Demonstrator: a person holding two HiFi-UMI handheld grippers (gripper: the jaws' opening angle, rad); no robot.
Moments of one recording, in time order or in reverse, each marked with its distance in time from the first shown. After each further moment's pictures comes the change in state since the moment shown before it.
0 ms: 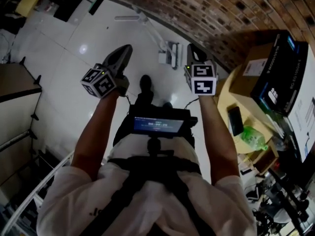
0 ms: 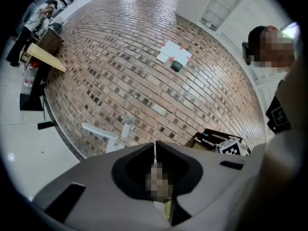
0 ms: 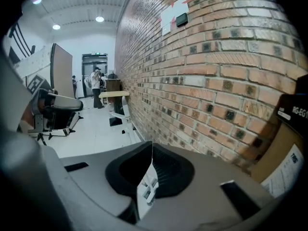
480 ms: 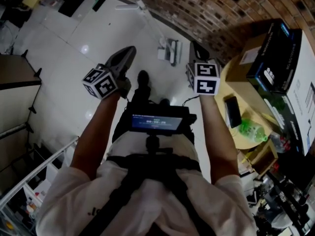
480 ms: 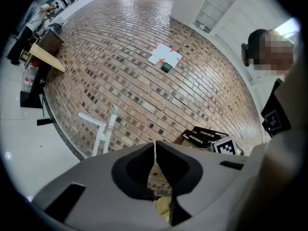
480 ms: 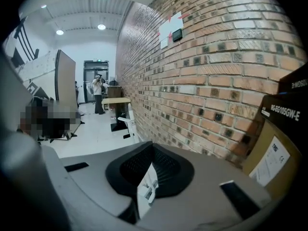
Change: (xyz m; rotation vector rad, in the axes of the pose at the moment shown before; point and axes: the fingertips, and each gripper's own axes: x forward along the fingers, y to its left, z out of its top) left arm -0.041 -0.071 -0.044 0.000 -0.011 -0.029; right arm -0.070 0.000 -0.017 0.016 -0.077 0.009
